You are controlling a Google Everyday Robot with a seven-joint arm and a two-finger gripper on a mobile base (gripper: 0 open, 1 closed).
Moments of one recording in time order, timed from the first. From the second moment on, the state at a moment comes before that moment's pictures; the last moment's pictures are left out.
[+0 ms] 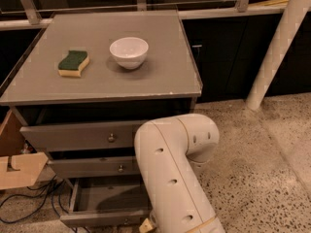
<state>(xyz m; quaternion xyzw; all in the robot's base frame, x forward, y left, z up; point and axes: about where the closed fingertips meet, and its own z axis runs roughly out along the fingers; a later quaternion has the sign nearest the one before) 0.437 0.005 0.179 -0.25 0.95 0.16 0.05</state>
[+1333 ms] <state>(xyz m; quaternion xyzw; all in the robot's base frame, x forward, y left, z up) 0.437 0.005 0.179 -0.25 0.95 0.16 0.05</state>
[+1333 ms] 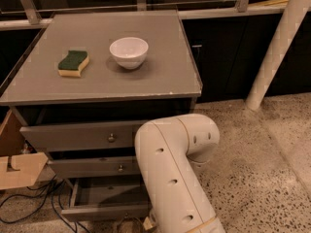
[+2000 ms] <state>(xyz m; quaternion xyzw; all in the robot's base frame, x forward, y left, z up) 0.453 0.013 0.180 -0.25 0.95 0.18 0.08</state>
